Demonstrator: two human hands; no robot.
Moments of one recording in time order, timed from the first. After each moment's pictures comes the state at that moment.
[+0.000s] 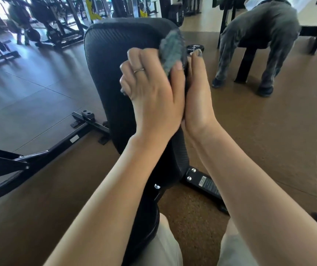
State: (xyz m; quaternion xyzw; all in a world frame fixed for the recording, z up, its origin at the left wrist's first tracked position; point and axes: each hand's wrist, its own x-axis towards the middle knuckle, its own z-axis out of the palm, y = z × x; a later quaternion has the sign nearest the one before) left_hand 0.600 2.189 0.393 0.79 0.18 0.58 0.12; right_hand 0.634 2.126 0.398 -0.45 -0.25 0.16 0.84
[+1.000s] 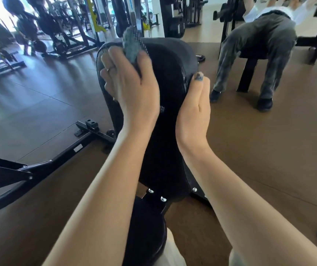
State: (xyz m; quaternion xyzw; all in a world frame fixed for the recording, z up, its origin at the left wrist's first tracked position) left_hand 0.606 2.241 0.434 0.73 0.26 0.55 0.29; right_hand 0.623 2.158 0.391 -0.60 -0.17 -0.09 0.77
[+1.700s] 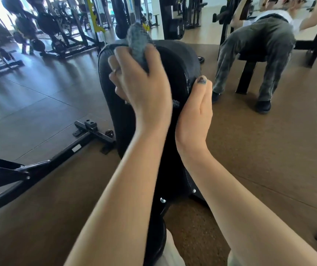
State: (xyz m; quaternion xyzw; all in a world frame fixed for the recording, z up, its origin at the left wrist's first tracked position) left_hand 0.613 2.226 0.440 0.66 0.24 0.59 0.38; right_hand 0.618 2.160 0.391 -0.61 -0.14 -0.09 0.77
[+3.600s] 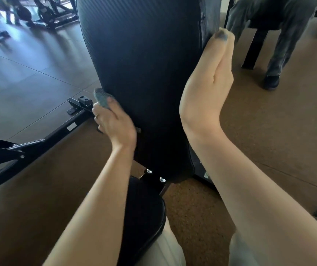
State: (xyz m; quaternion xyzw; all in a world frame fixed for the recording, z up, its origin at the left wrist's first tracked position) left_hand 0.590 2.307 0.265 0.64 0.43 0.49 0.40; right_hand 0.624 2.161 0.366 -0.59 -0.18 -0.17 0.77
